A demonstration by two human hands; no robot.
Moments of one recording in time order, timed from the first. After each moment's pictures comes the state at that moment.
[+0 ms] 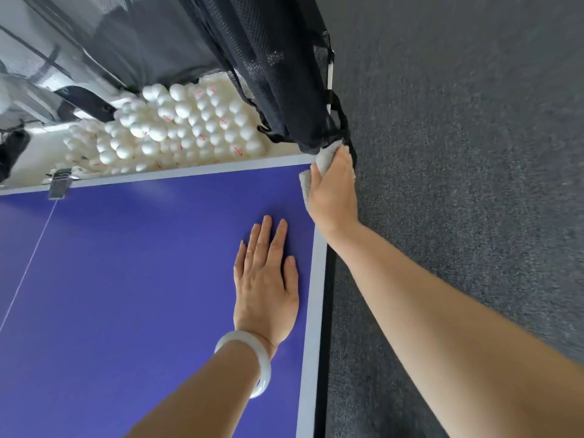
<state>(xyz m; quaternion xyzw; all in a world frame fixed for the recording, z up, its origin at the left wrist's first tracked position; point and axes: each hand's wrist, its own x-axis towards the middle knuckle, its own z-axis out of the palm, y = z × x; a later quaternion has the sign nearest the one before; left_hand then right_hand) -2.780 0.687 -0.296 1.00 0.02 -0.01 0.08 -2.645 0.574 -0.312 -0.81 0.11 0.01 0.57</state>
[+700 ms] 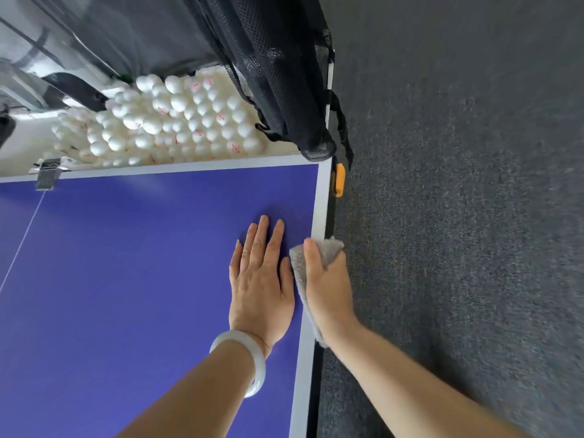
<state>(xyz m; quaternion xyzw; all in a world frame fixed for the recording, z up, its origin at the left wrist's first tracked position) -2.780 0.686 -0.295 1.00 0.03 -0.02 0.09 -2.770 0.593 -0.336 -0.65 0.25 0.14 0.71</state>
